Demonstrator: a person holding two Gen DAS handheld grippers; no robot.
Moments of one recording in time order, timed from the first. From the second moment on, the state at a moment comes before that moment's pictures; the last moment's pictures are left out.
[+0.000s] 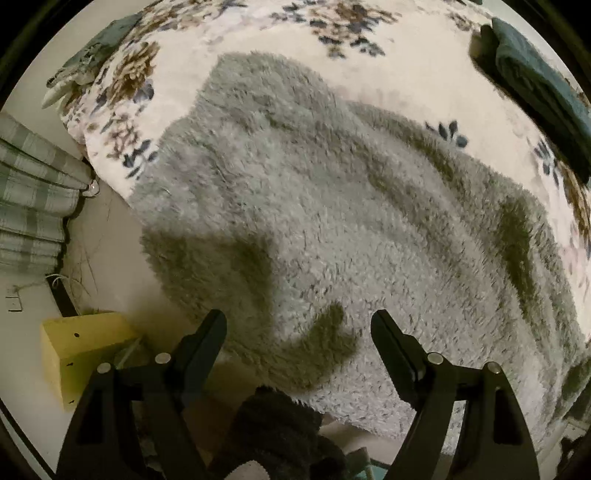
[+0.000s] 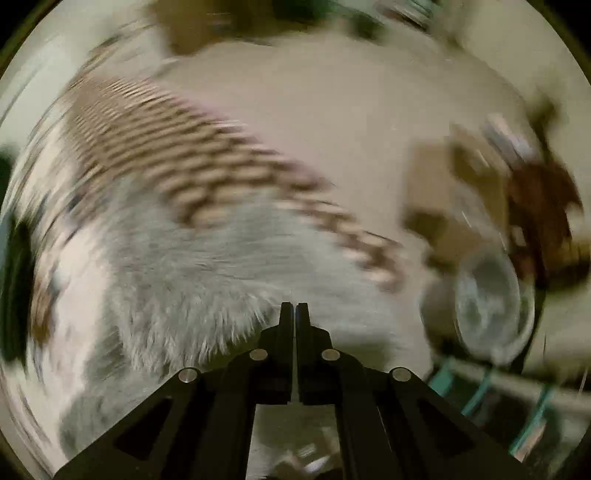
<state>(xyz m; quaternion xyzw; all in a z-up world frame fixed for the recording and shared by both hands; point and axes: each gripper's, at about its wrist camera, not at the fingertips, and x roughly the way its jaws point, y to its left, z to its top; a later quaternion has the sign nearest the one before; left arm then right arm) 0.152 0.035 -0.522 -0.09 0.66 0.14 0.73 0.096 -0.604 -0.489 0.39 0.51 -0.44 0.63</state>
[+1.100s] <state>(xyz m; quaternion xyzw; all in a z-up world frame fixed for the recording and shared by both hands) 0.154 0.048 -0.517 -0.10 0.68 0.11 0.71 0.044 -0.587 -0.525 0.58 0.44 -0.38 0.57</state>
